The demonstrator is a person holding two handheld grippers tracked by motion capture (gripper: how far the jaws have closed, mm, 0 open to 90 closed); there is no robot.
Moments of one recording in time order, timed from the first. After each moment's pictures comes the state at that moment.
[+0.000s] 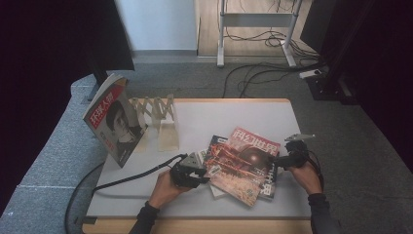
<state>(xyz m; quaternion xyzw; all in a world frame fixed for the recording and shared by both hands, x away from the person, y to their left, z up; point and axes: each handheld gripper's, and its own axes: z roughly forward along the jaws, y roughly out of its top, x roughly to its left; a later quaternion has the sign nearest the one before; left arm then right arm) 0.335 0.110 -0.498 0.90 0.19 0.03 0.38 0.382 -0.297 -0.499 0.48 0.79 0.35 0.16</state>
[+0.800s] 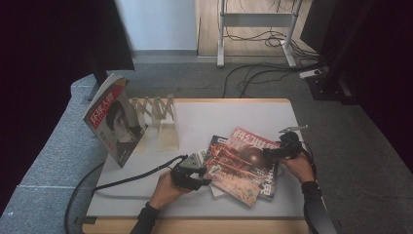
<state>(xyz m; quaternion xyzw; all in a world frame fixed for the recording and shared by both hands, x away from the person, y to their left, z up) 0.333 0.108 -0.502 0.90 0.18 0.03 0.40 0.413 -0.288 -0.498 0.49 0.79 0.35 0.11</state>
